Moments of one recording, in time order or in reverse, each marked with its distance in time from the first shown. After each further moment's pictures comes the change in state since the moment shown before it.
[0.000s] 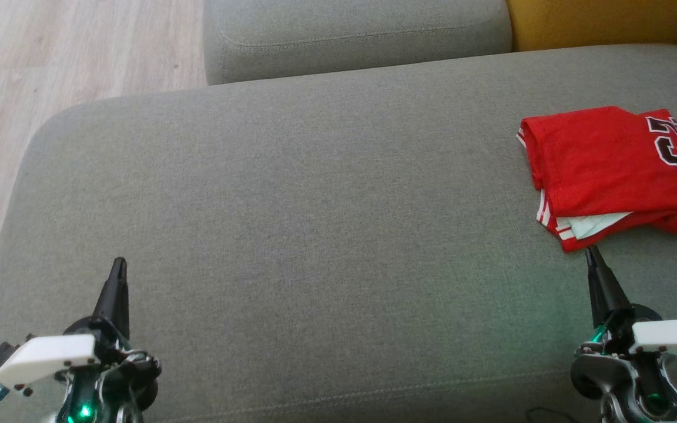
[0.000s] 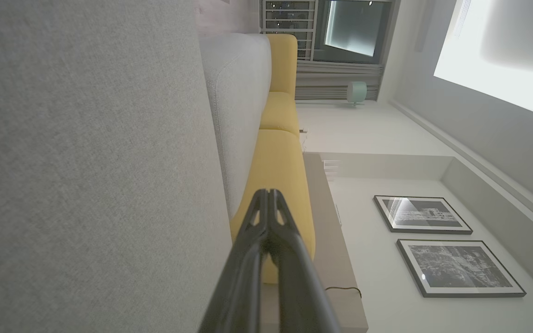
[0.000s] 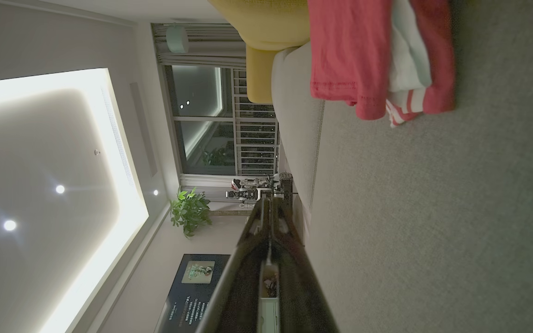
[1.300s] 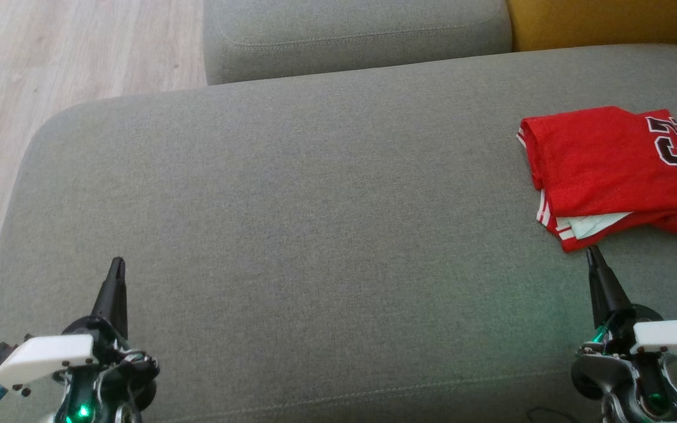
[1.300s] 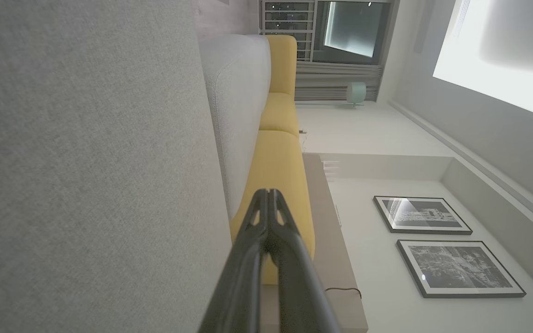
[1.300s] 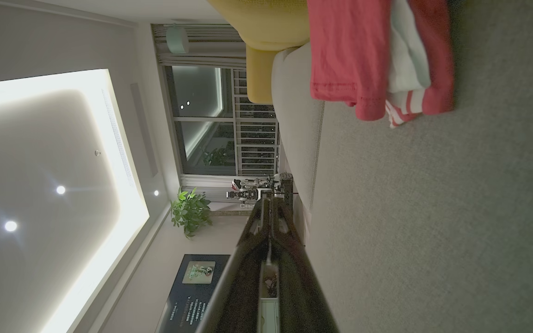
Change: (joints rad) left arm -0.001 -0.005 0.013 0.001 0.009 0.000 0.009; right arm 0.000 0.004 -0.010 0.000 -0.002 0.000 0.009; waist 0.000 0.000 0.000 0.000
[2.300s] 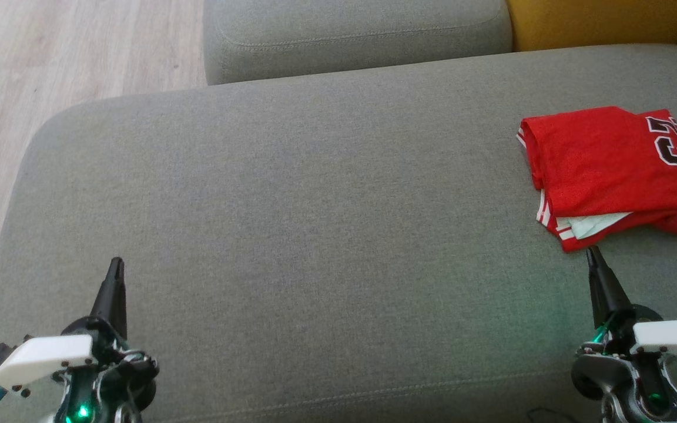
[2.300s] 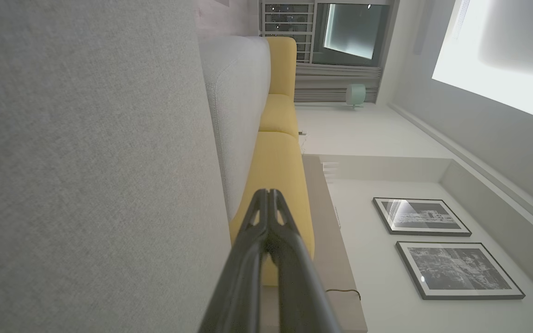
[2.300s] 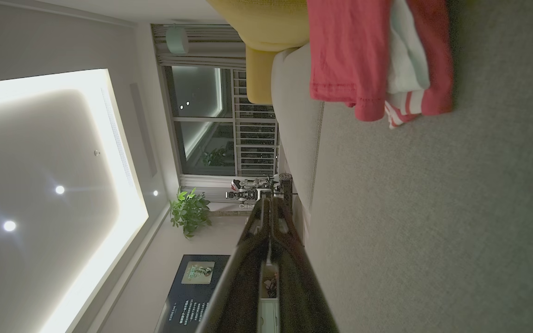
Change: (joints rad) left arm 0.000 -0.005 0.008 0.000 0.002 0.000 0.001; right arm 0.000 0.003 -0.004 0.000 -0.008 0.000 0.001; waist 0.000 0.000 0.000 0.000
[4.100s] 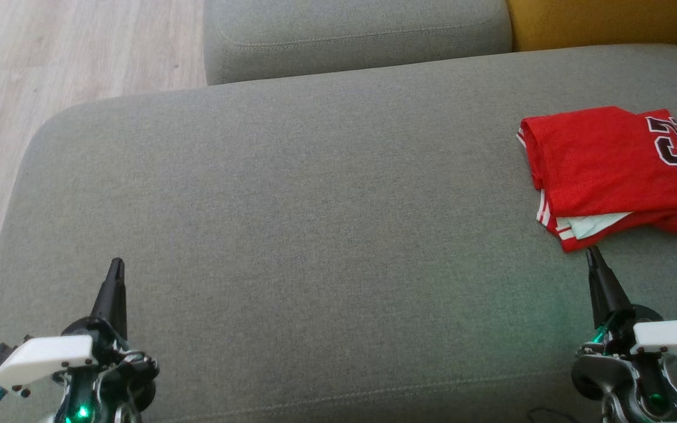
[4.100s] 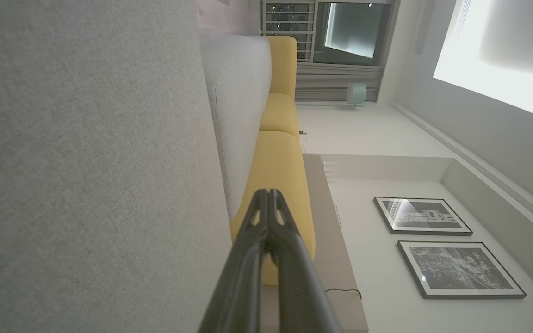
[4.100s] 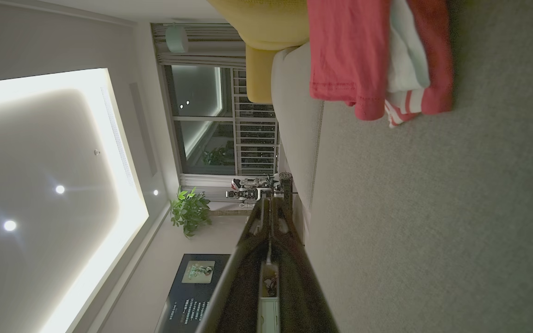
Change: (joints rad) left arm 0.000 -0.003 0.006 0.003 0.006 0.000 0.008; right arm 0.000 0.002 -0.004 0.000 0.000 0.000 0.008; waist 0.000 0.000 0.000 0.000
